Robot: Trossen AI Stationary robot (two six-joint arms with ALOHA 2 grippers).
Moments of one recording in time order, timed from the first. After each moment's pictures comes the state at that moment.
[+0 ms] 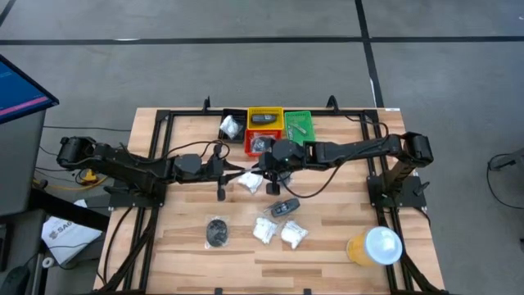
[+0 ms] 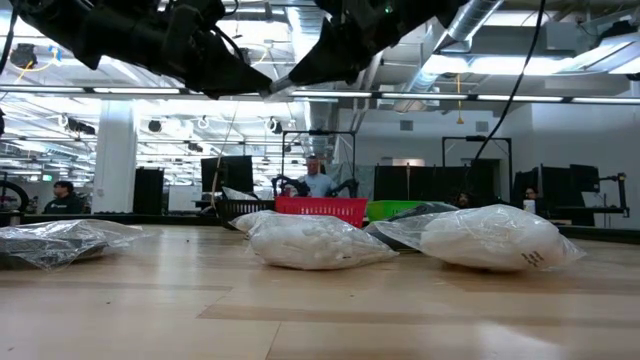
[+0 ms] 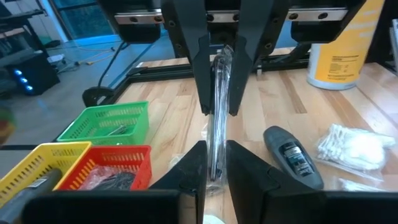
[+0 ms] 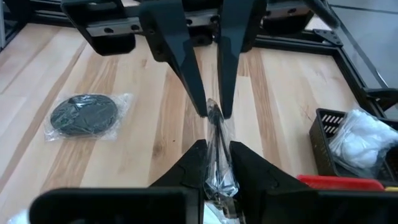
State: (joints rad) left arm -0.04 1.16 0.45 0.50 -0.24 0.12; right arm -0.01 1.69 1.25 -0.12 0.02 -0.11
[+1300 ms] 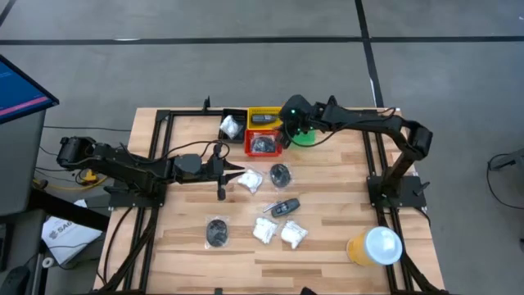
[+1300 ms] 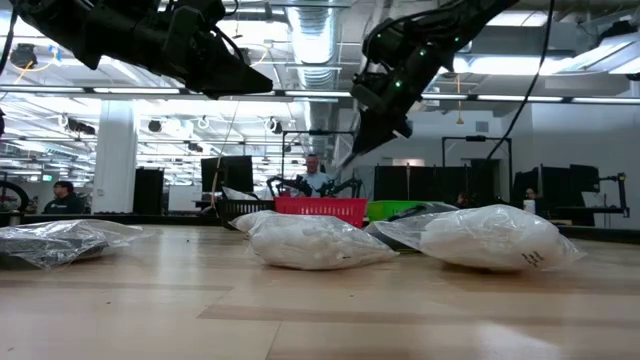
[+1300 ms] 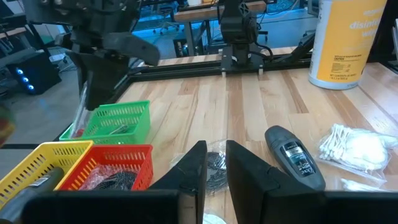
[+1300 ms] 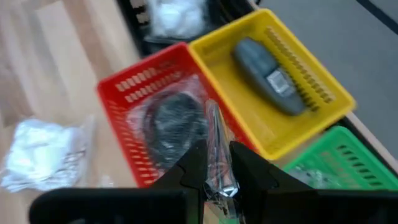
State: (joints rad) left arm -0.04 1.16 0.45 0.50 -0.24 0.11; right arm -0.45 1.69 1.25 -0.40 0.02 0.07
